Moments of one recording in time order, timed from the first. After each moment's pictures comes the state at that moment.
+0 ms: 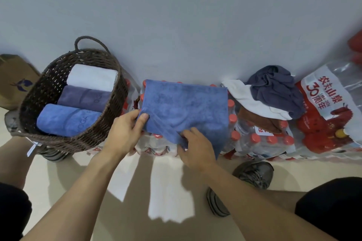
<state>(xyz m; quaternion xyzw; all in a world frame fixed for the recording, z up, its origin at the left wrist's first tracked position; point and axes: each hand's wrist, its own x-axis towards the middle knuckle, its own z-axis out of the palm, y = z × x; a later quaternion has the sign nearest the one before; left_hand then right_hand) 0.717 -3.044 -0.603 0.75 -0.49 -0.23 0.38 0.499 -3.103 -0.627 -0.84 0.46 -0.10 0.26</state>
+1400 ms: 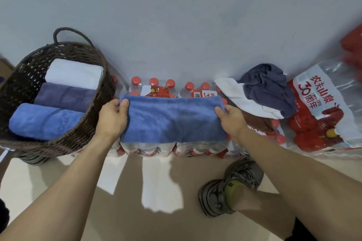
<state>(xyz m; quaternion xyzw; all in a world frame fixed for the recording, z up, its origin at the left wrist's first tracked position) 0.737 -3.090 -0.632 0.82 -0.36 -0.23 0.39 0.431 -3.218 -0.604 -0.60 0.64 -0.18 0.45</state>
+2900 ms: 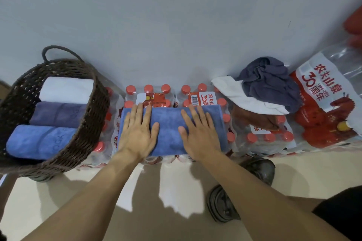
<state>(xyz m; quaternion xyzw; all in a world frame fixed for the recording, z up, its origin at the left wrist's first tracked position) 0.675 -3.106 -0.654 0.79 -0.59 -0.11 0.09 0.486 -3.170 -0.656 -0.86 0.50 0.00 0.10</state>
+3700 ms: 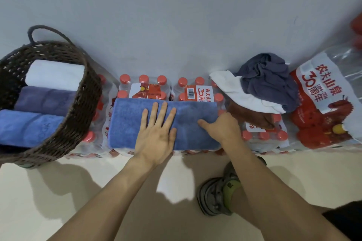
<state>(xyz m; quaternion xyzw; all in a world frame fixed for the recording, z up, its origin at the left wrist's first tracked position) 0.612 -3.103 -0.663 0.74 -0.66 -0.05 0.07 0.432 -3.204 -0.617 -0.64 0.70 -0.03 0.31</state>
